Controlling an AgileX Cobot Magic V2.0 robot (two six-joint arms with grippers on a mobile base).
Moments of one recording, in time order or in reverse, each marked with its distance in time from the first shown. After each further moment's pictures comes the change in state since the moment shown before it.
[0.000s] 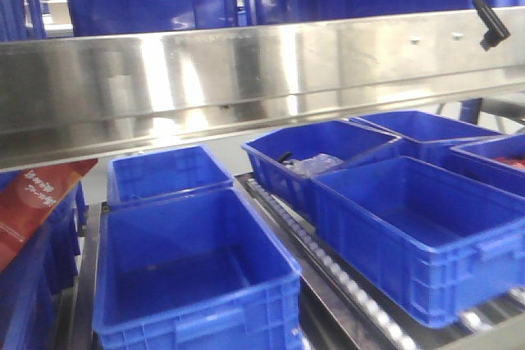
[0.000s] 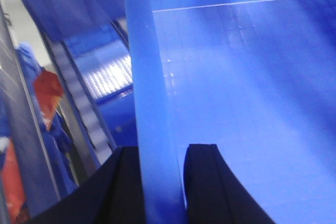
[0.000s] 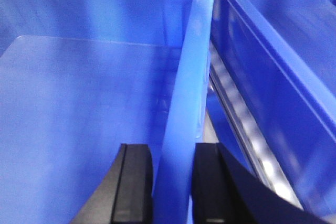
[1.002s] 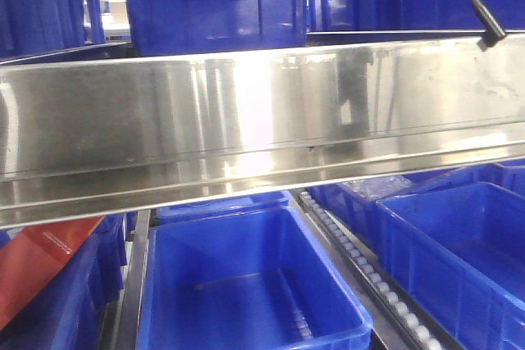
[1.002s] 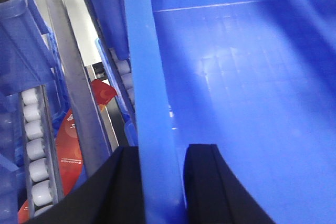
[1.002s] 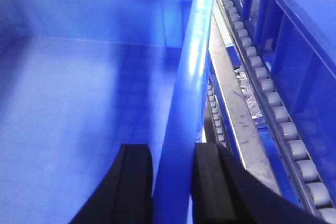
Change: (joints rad) left arm 0.000 0.000 0.000 0.000 0.000 0.000; right arm -0.002 0.000 0.000 0.000 -0.004 0.000
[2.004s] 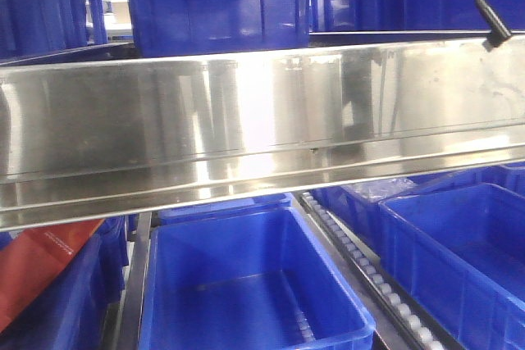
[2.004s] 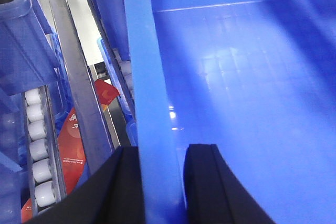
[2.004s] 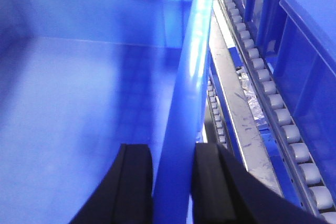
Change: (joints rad) left arm 0.000 0.000 0.000 0.000 0.000 0.000; right arm 0.000 0.000 0.000 0.000 0.000 0.000
